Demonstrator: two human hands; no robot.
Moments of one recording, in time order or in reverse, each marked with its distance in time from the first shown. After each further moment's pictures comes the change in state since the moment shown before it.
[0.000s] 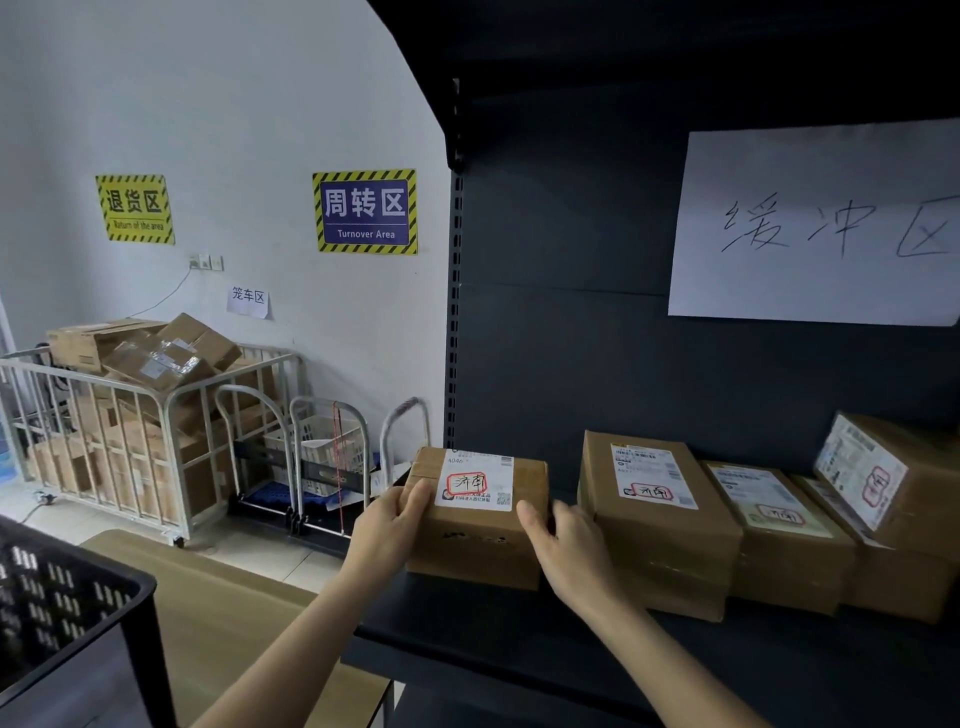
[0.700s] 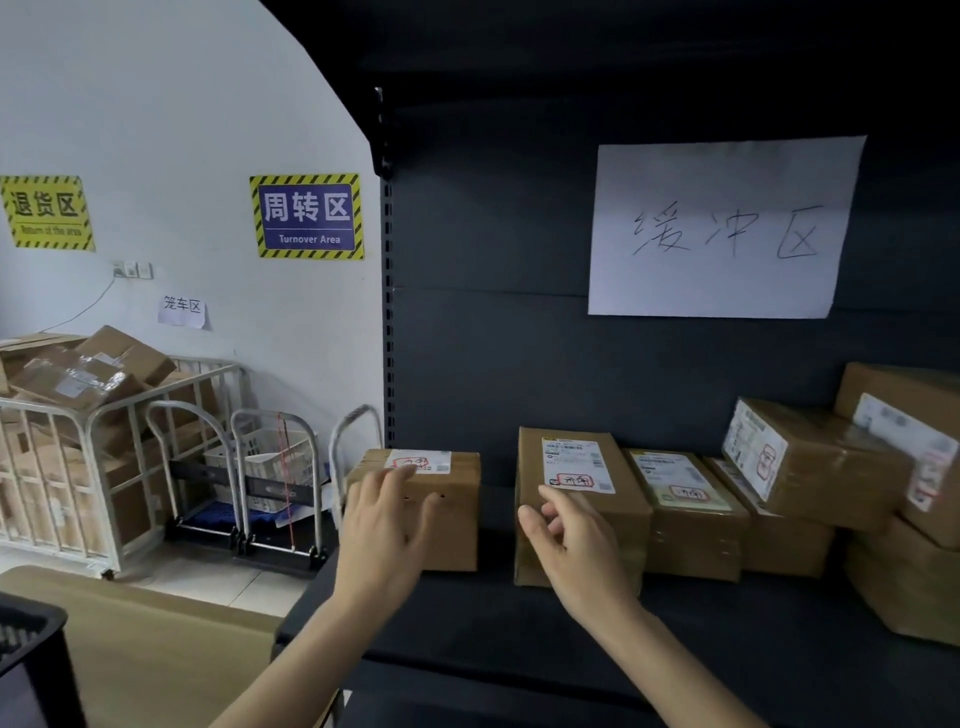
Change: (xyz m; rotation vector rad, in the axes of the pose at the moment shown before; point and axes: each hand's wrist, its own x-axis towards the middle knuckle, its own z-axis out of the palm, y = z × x) left_hand -0.039 0.036 0.037 0.248 0.137 0.433; right_hand -0.039 0.021 -0.064 0.022 0.140 -0.090
